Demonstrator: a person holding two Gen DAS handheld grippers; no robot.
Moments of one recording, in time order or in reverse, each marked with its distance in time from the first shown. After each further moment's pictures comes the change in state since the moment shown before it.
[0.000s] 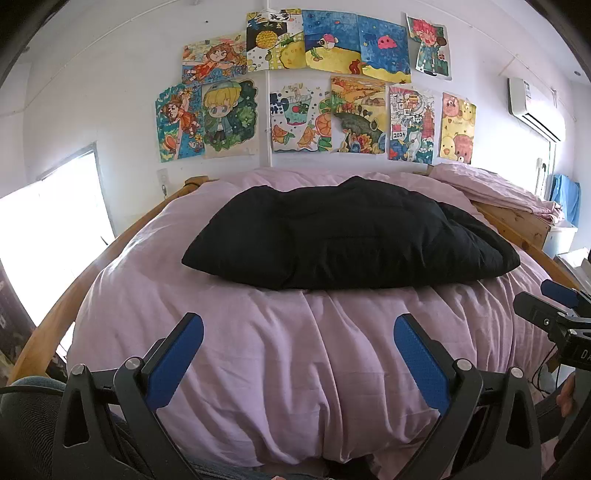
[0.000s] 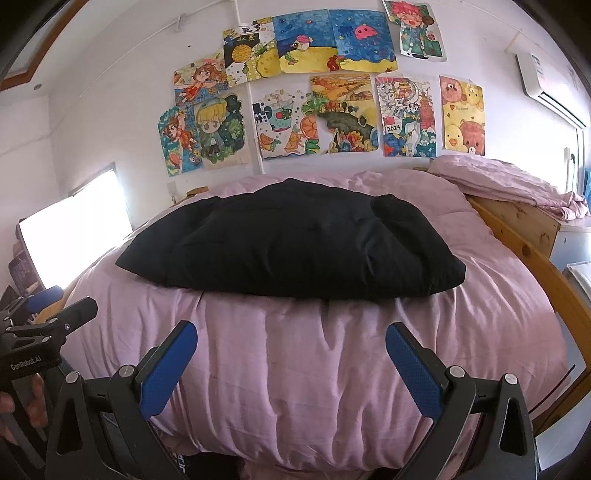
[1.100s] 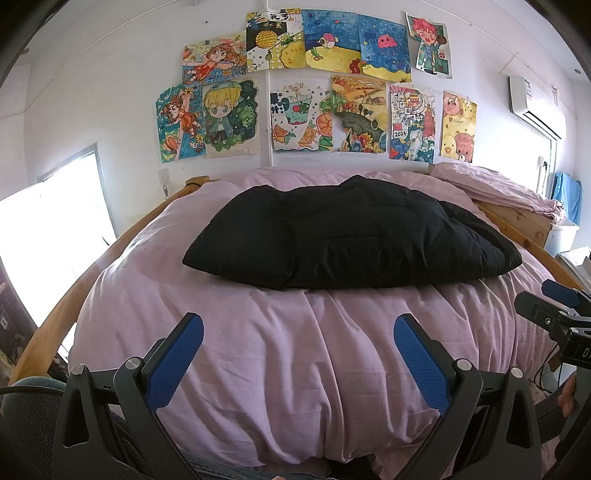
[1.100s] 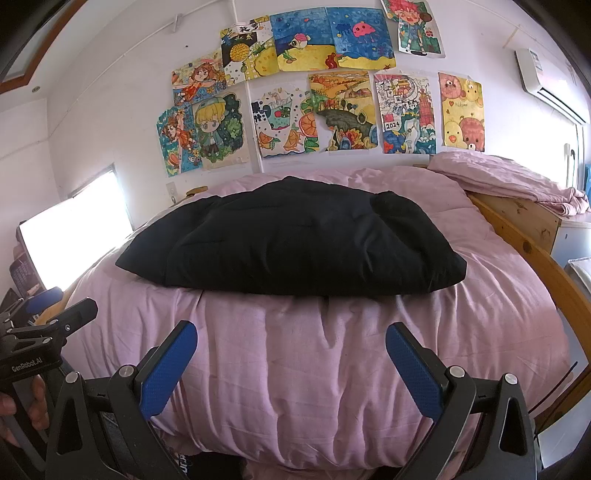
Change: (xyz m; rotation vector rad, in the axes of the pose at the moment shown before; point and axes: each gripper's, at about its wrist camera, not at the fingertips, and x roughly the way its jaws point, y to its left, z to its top) left arm 0.000 0.004 0.001 0.004 0.001 -0.003; right arm -0.001 0.001 0.002 0.004 0.003 -0.001
